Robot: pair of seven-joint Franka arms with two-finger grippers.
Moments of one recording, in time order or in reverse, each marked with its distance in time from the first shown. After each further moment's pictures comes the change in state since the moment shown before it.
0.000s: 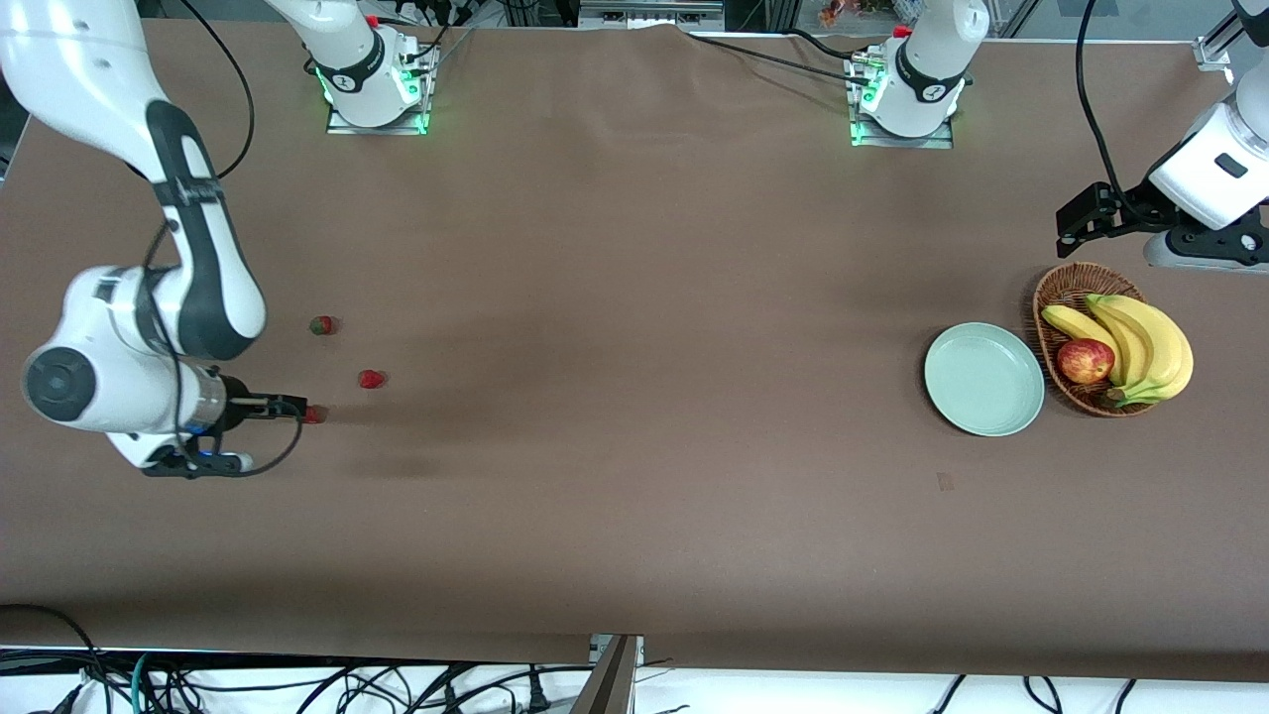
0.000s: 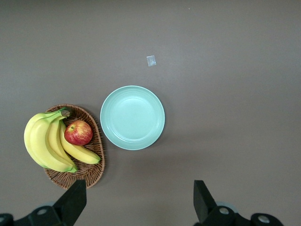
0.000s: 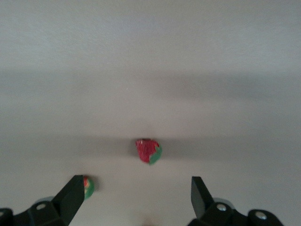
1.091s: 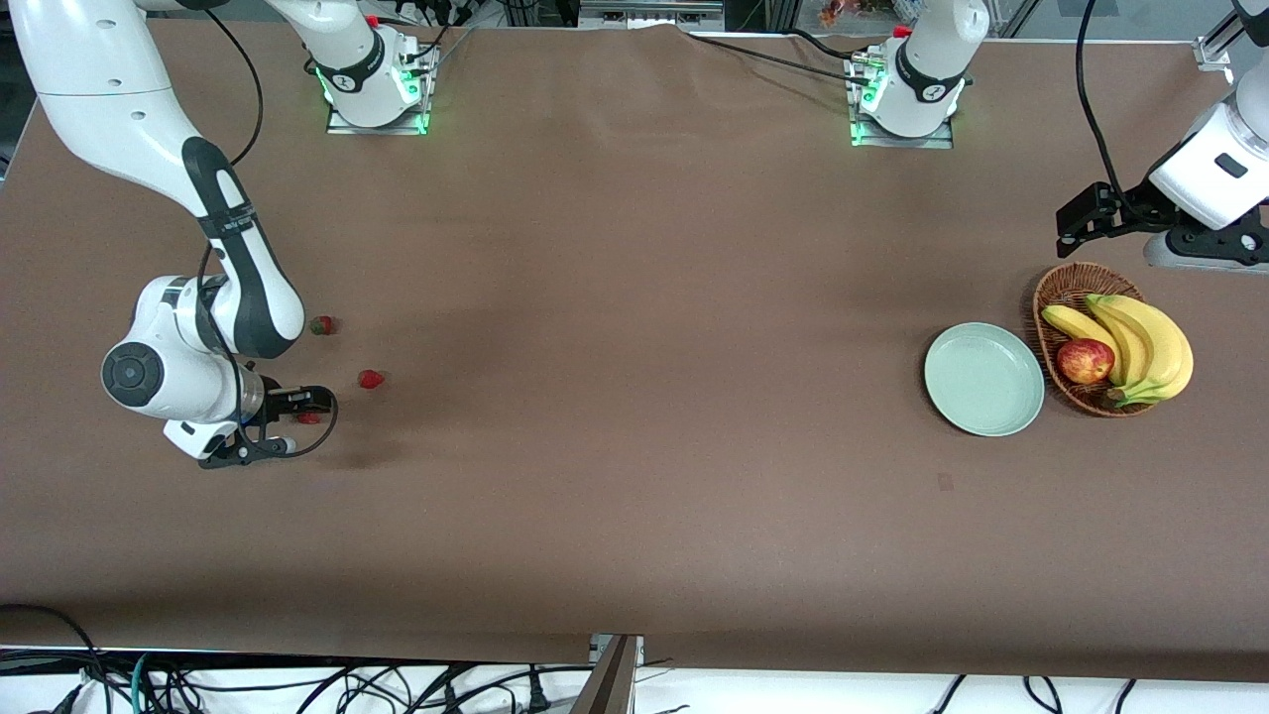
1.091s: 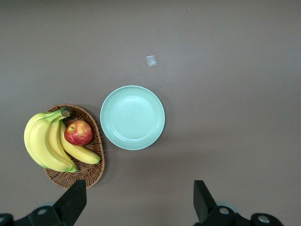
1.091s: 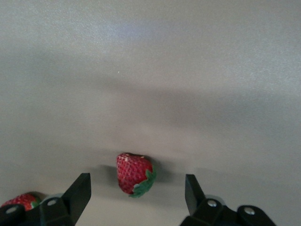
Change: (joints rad) left arm 0.000 0.000 0.000 0.000 0.000 0.000 0.000; right arm -0.022 0.024 -0.003 -0.166 -0.002 0.235 -0.195
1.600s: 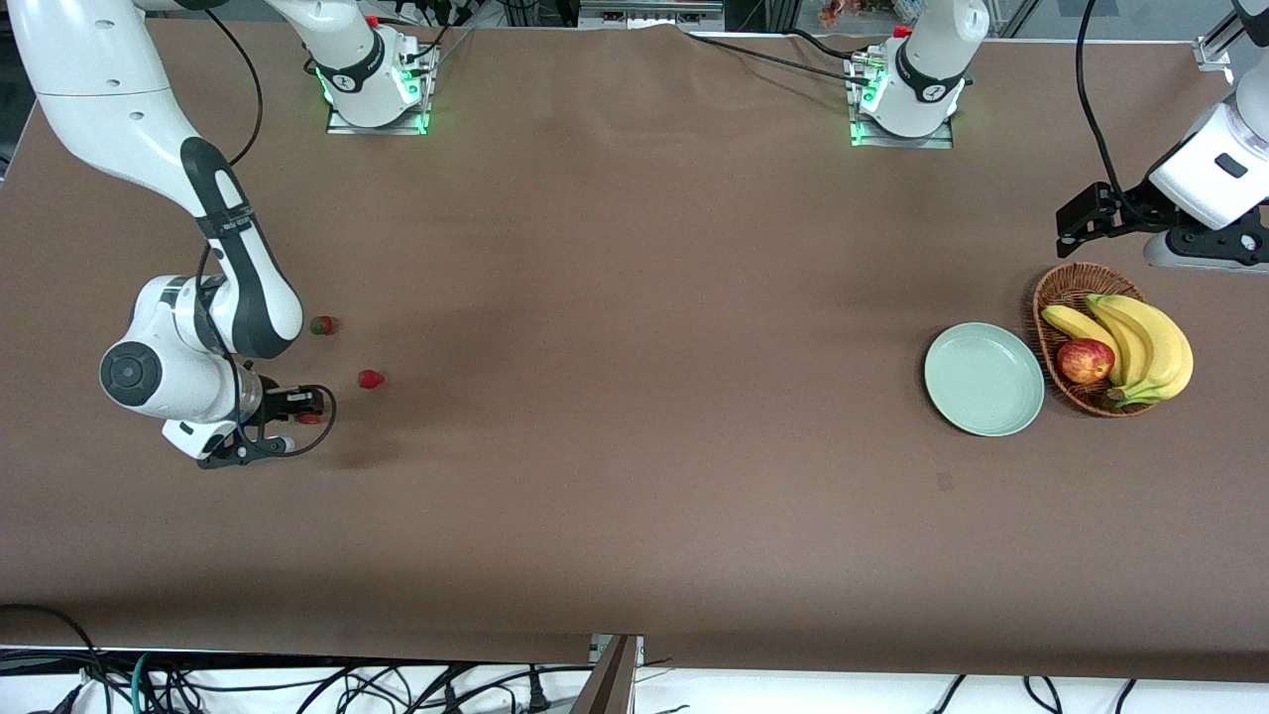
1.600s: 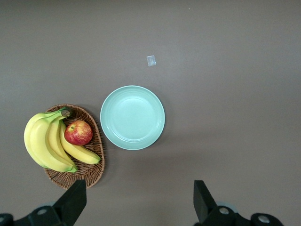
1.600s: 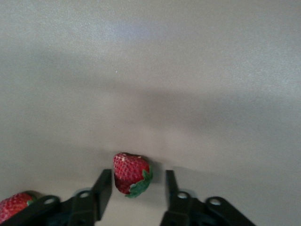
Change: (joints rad) left arm 0.000 0.000 0.000 0.000 0.000 0.000 0.000; right arm -0.003 0.000 0.000 -0.001 0.000 0.003 -0.013
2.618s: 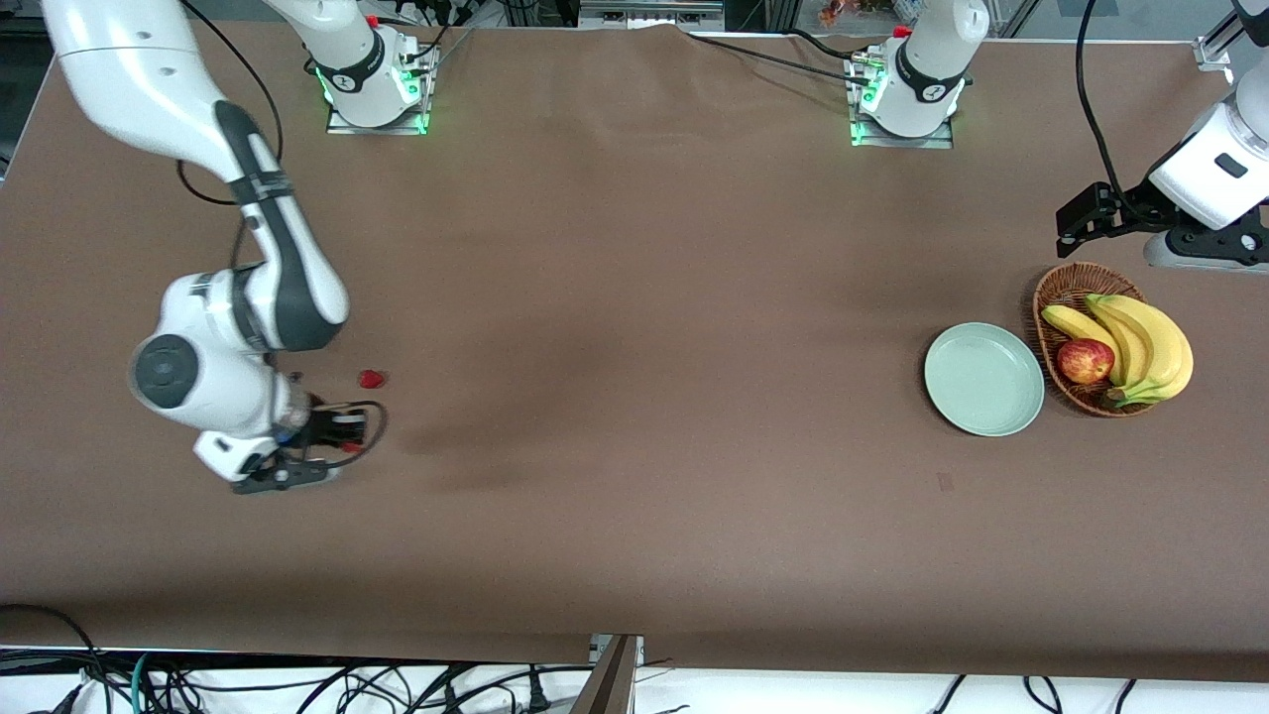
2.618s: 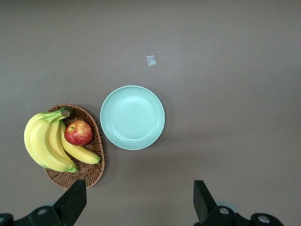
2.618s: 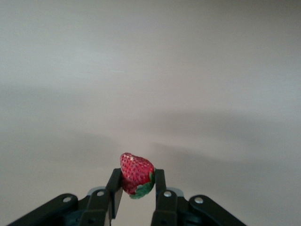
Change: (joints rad) left arm 0.000 0.000 0.000 0.000 0.000 0.000 0.000; right arm 0.201 -0.023 0.088 0.197 0.007 -0.098 0.376
